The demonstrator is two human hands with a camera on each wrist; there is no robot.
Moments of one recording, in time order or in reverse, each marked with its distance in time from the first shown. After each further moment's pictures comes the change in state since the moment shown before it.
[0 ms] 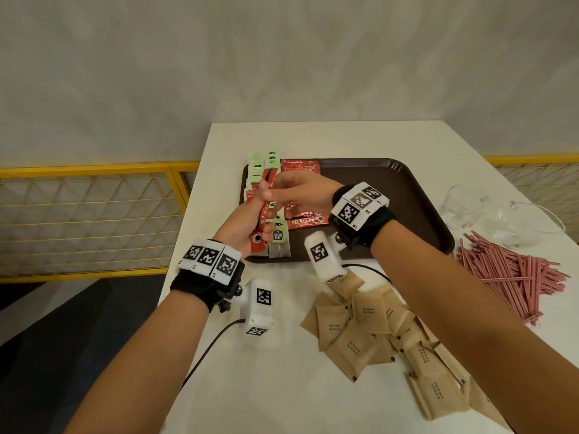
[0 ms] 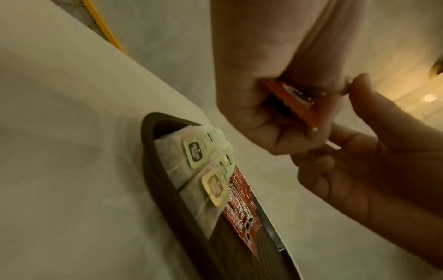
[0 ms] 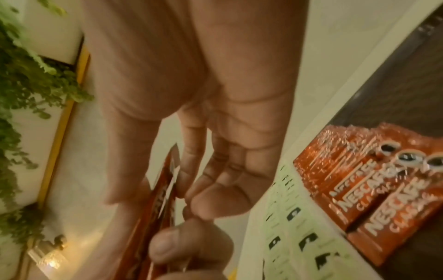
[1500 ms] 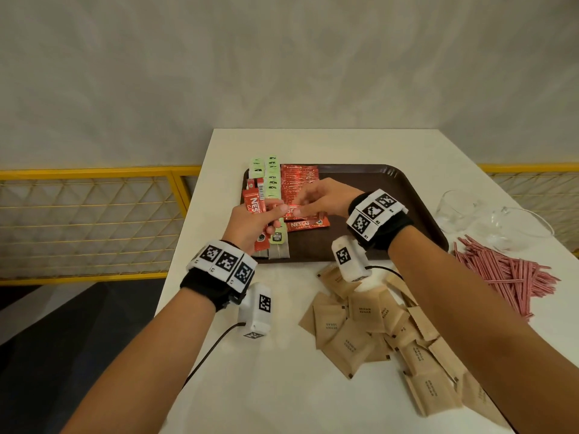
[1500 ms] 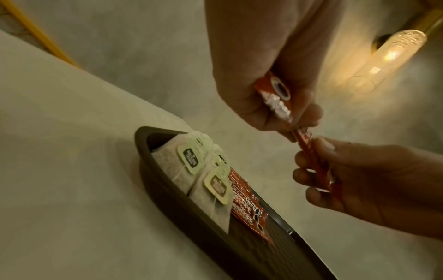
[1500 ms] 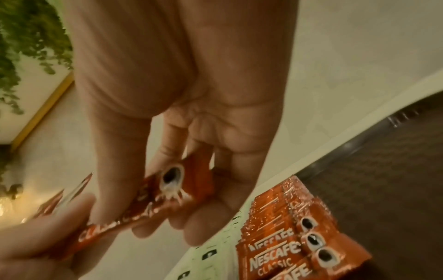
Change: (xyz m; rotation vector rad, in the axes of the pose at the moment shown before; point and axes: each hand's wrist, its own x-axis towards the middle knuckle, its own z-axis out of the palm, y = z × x) left_hand 0.005 -0.013 0.004 0.159 0.235 0.262; right_hand -0.019 0.016 -0.027 -0.244 0.066 0.012
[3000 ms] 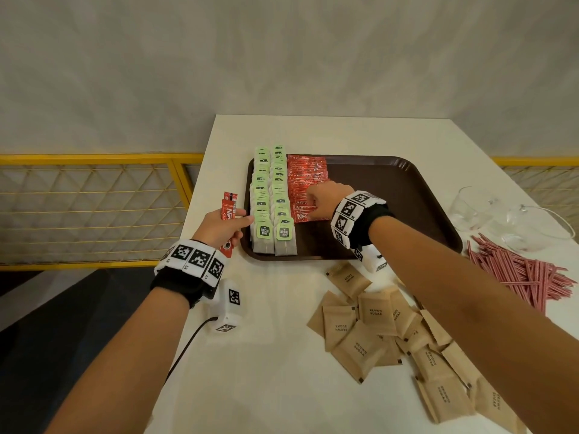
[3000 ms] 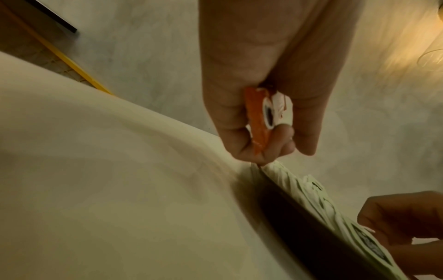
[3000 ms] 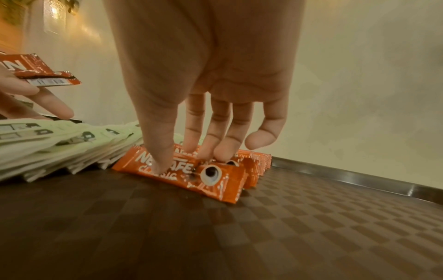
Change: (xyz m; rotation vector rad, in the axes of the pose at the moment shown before) left_hand 0.027 -0.014 -0.067 0.322 0.075 -0.239; right_hand 0.057 0.037 0.006 -0.971 0.095 0.157
